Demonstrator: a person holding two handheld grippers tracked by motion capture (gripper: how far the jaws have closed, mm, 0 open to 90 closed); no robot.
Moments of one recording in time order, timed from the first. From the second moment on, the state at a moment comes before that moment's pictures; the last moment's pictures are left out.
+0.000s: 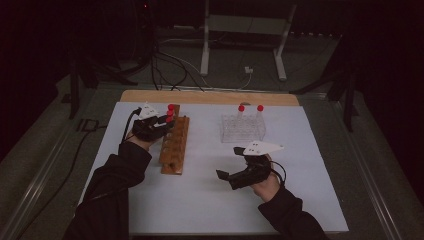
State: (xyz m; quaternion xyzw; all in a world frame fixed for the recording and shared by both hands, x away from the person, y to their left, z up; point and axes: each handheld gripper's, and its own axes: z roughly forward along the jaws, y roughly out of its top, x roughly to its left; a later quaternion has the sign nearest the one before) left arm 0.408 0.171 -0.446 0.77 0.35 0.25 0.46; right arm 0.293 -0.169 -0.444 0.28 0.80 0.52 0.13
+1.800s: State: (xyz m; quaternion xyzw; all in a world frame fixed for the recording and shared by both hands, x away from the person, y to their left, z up) left arm 0.300 0.181 -0.459 0.79 0.26 0.15 0.53; right arm 0.366 -0.239 -0.426 0.39 0.74 0.49 0.25
